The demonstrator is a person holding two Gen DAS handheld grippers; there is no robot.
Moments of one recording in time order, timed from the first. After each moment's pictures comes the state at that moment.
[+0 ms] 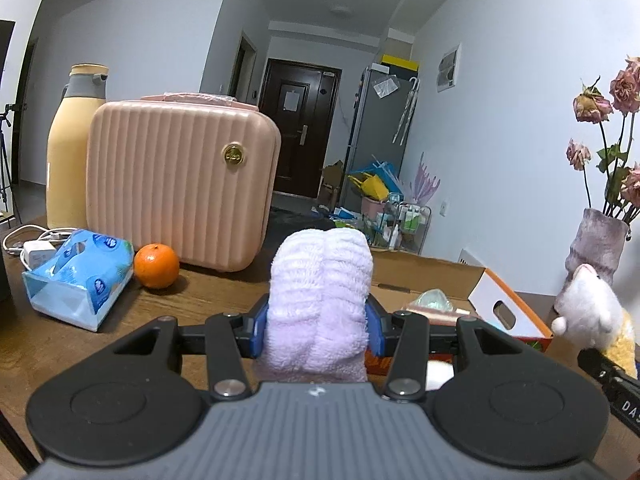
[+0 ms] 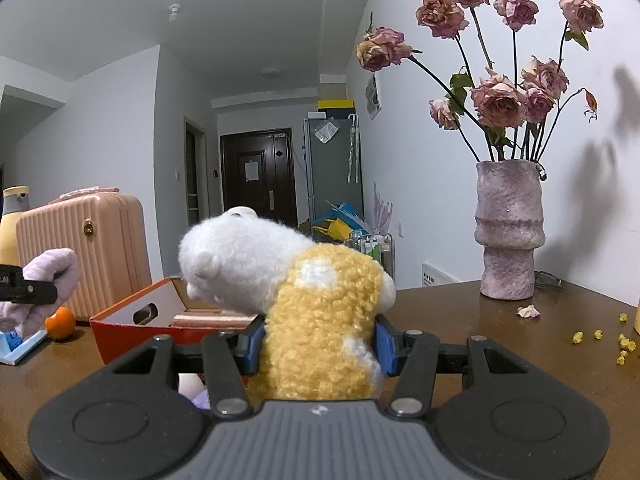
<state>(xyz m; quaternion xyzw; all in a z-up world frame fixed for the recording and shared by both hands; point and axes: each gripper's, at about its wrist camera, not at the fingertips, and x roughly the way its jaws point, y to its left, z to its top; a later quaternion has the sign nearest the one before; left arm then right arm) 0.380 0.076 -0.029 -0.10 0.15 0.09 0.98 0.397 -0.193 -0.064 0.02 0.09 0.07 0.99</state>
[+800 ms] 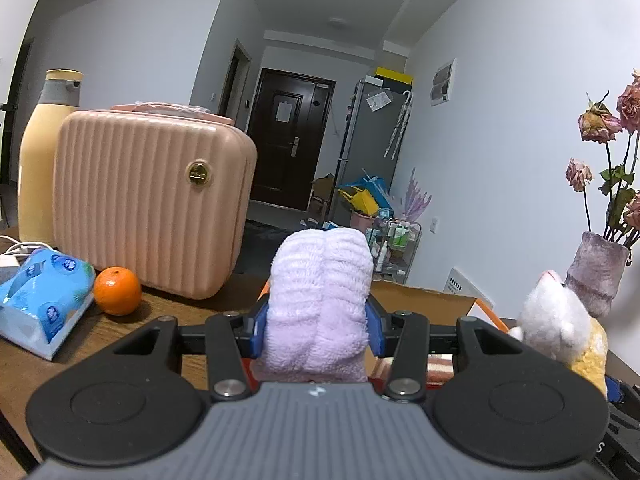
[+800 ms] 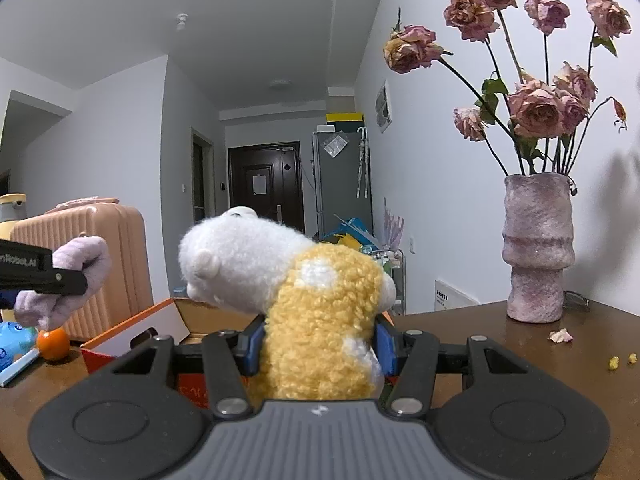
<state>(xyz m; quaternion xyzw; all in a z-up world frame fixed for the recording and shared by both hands) 0.426 0.065 -0.018 -0.12 0.13 0.07 0.98 0.443 -0.169 -0.062 0.02 0.07 0.08 0.99</state>
